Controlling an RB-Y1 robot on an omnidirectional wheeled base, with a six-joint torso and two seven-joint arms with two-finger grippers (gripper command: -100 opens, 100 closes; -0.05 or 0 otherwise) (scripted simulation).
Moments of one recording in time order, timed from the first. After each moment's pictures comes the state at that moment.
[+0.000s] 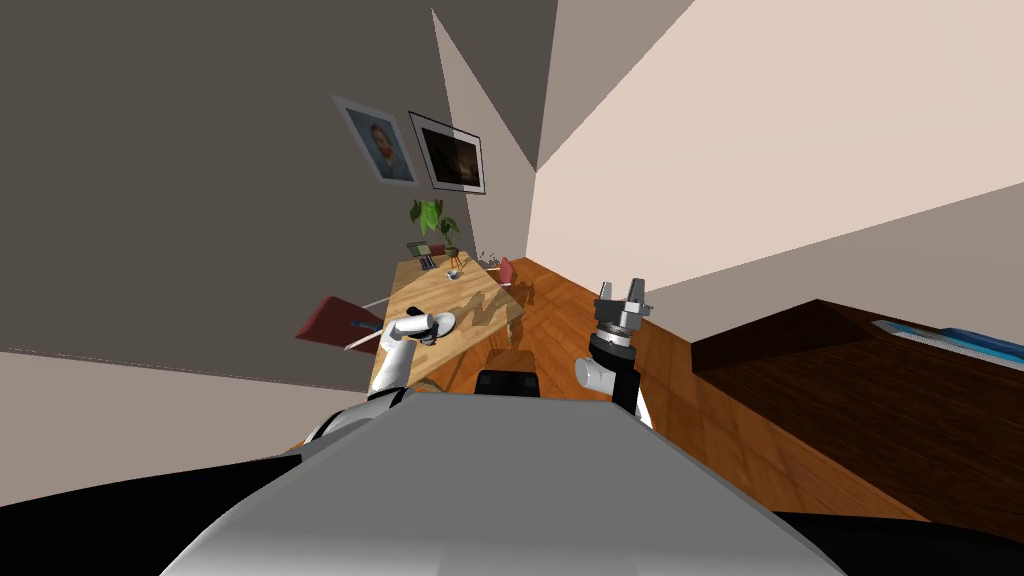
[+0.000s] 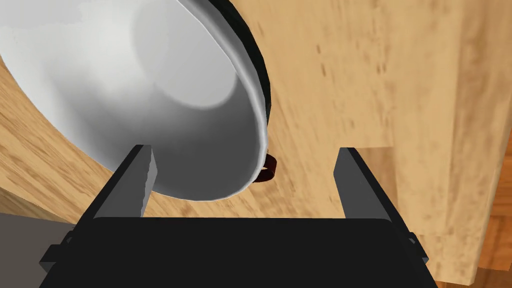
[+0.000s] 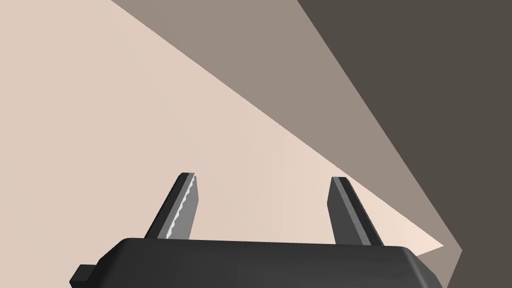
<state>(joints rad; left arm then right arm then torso) -0.15 0.28 0.40 -1.39 0.08 1.30 -0.09 0.47 0.04 -0.04 -2.27 -0.04 -0.55 -0.10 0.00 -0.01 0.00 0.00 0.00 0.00</state>
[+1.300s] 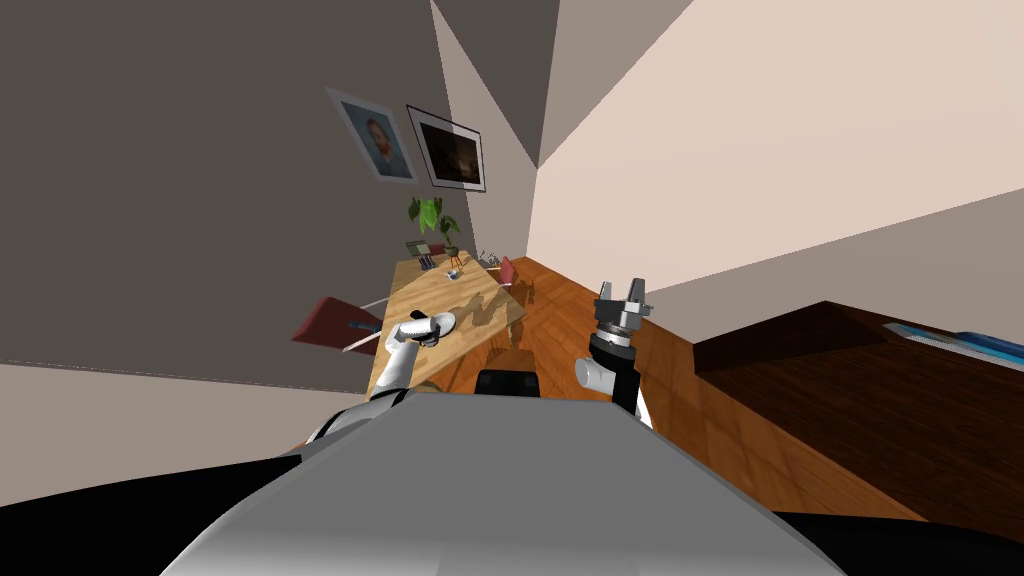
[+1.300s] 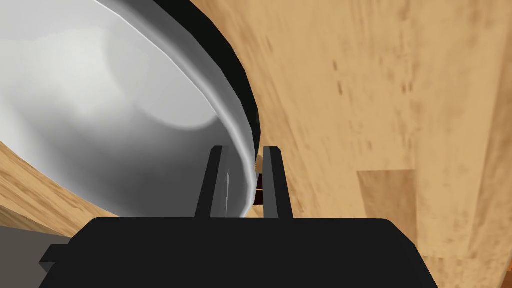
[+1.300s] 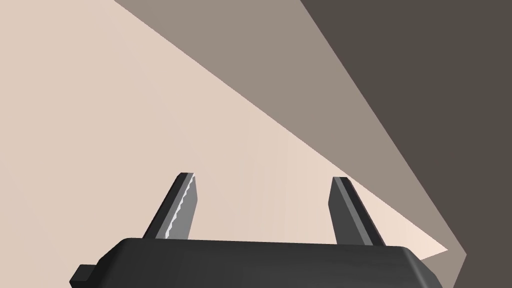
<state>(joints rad) -0.15 0.27 0.39 -1.32 0.07 1.22 -0.09 0.47 0.04 -0.04 -2.27 -0.04 -0.55 -0.10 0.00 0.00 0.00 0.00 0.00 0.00</state>
